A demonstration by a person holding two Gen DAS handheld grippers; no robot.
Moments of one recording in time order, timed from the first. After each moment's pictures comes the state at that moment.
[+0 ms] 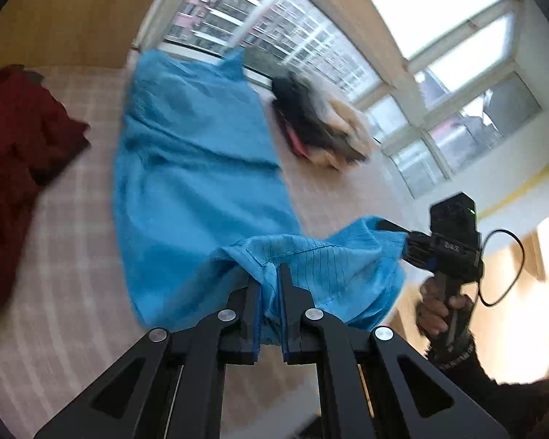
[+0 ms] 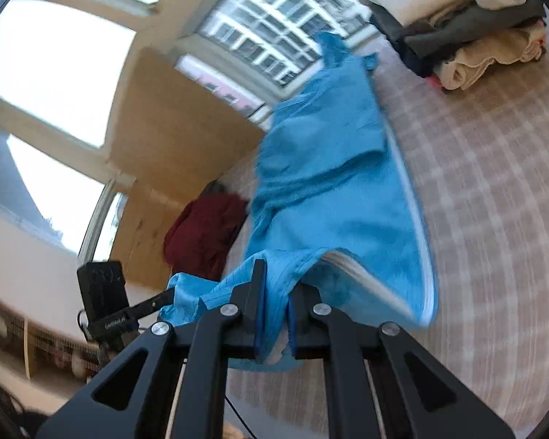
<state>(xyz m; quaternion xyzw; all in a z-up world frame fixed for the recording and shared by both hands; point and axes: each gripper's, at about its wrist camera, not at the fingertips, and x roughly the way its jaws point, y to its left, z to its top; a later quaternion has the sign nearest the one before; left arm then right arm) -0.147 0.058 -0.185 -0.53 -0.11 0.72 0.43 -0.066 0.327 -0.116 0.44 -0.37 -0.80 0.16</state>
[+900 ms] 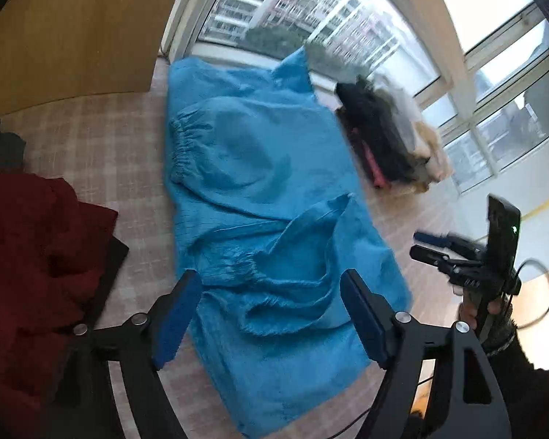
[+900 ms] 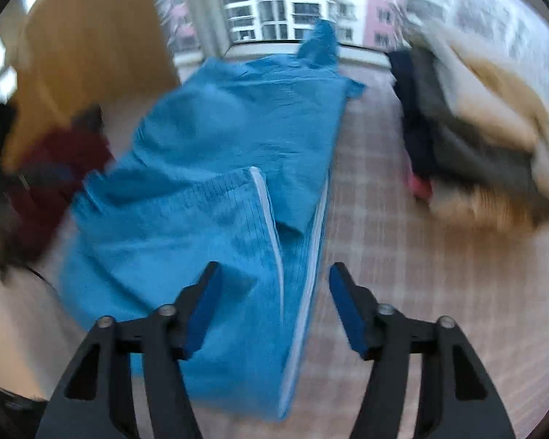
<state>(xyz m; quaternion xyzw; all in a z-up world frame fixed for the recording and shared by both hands) -0.272 0.100 -0.226 -0.56 -0.02 0.73 0.38 -0.186 0.275 -0.145 0.53 0.02 -0.85 0.06</state>
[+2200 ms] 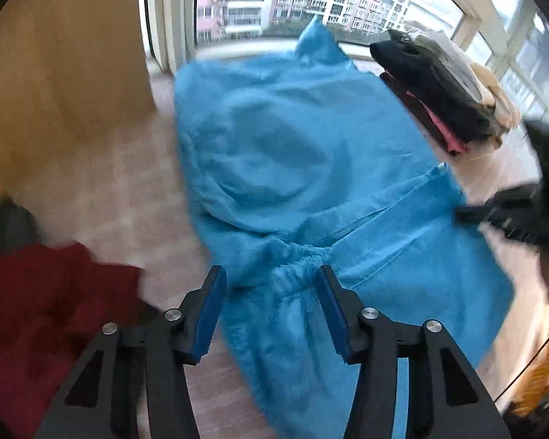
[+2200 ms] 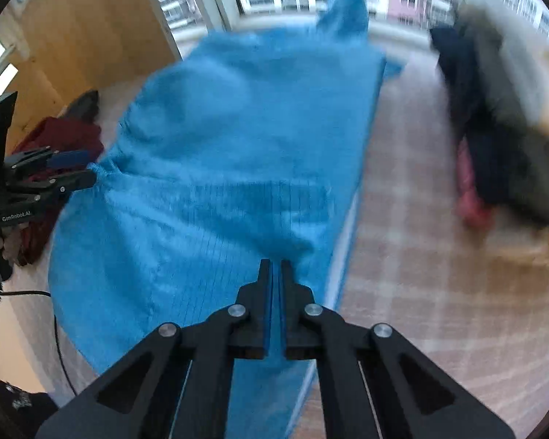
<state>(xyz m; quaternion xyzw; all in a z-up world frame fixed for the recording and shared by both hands) -0.269 0.145 -0.247 -0.49 0.15 0.79 0.33 -0.235 0.281 -0.163 0.55 -0.02 -0.83 0.11</state>
